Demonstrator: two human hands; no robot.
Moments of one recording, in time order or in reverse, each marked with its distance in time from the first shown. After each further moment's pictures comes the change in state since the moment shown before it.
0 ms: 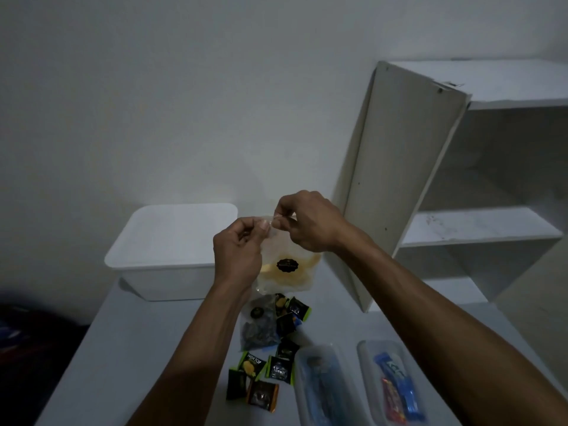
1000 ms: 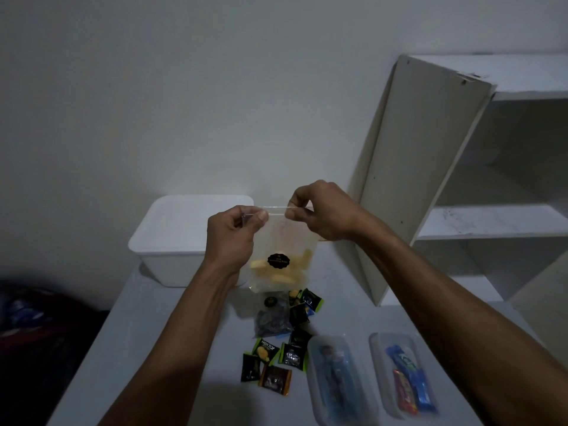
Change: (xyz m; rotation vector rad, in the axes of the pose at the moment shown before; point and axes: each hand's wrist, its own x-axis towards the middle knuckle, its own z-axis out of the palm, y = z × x) left_hand 0.005 0.011 -0.046 0.084 -0.045 0.048; right_hand -0.006 -0.012 0.002 0.088 -0.034 -0.026
